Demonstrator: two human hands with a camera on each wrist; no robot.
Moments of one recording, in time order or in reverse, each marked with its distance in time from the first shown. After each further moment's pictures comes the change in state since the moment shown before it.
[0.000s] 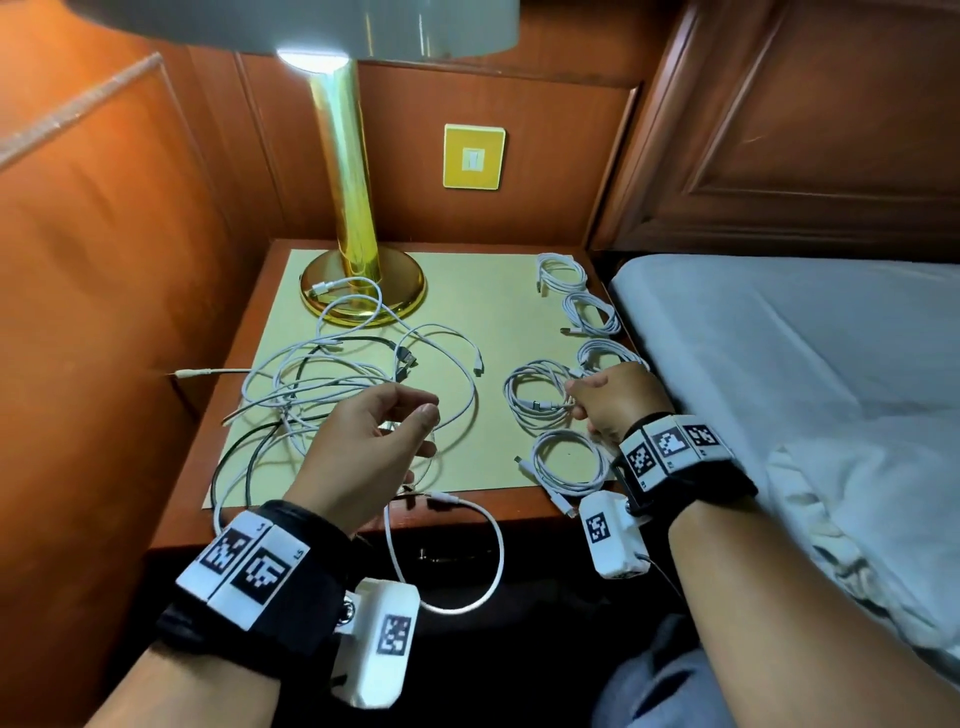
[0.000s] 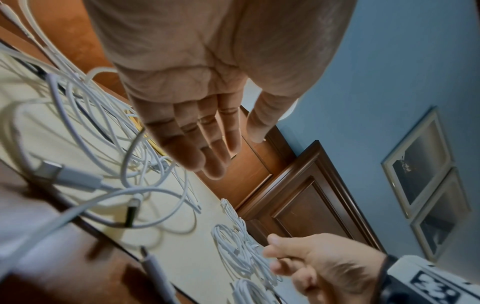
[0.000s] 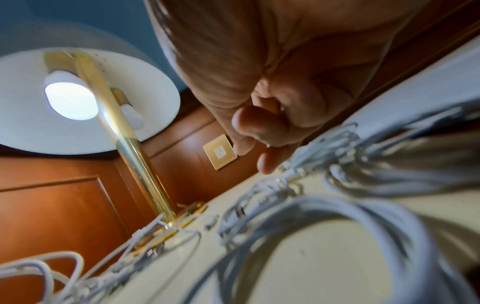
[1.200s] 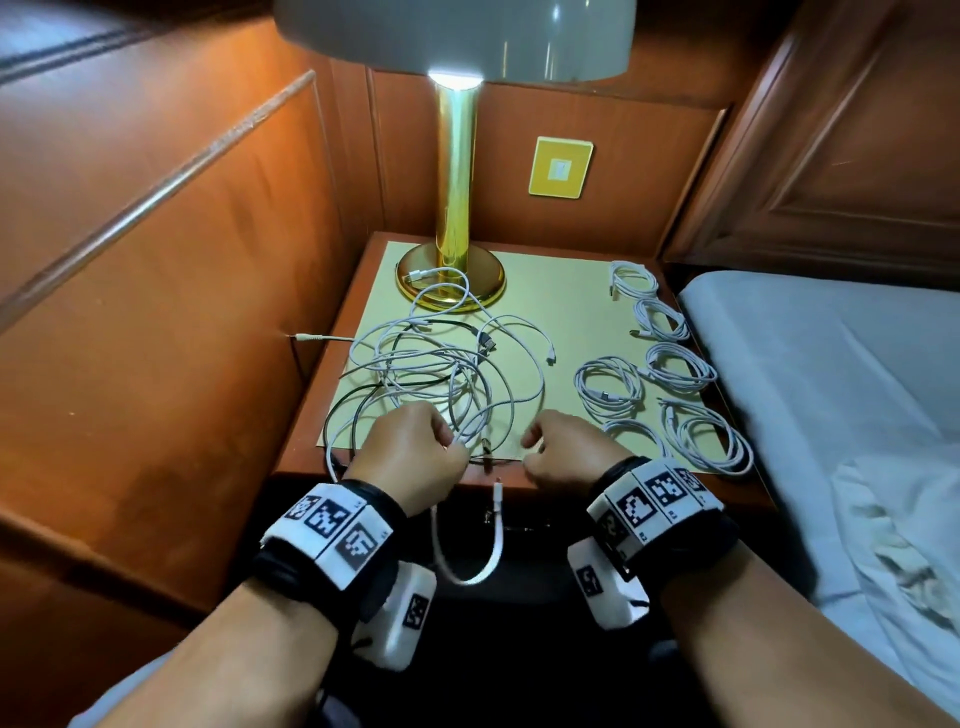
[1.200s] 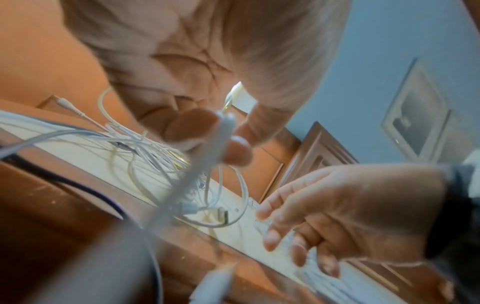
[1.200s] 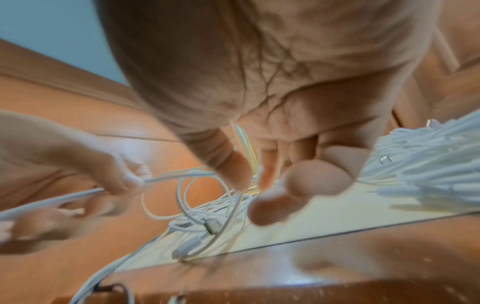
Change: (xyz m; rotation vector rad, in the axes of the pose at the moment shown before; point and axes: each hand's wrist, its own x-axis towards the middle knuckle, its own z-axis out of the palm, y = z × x) left_hand -0.035 -0.026 -0.039 0.545 0.047 -0.088; right_hand -0.116 -0.060 0.059 -0.484 -0.472 -0.327
